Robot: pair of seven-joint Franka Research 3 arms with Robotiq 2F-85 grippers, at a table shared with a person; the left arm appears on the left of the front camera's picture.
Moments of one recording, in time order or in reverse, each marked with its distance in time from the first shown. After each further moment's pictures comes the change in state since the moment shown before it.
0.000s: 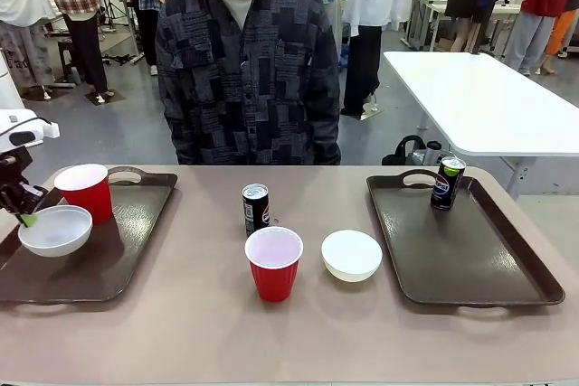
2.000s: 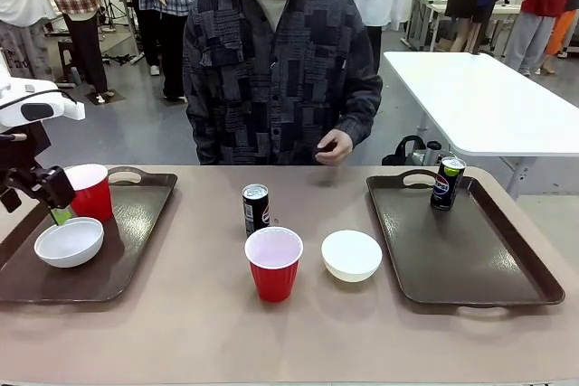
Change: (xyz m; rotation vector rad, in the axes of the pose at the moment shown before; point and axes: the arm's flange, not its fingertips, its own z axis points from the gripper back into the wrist) left arm -0.043 -0.103 0.108 -0.026 0.051 -0.069; right arm 0.000 0.000 0.000 0.000 0.001 0.000
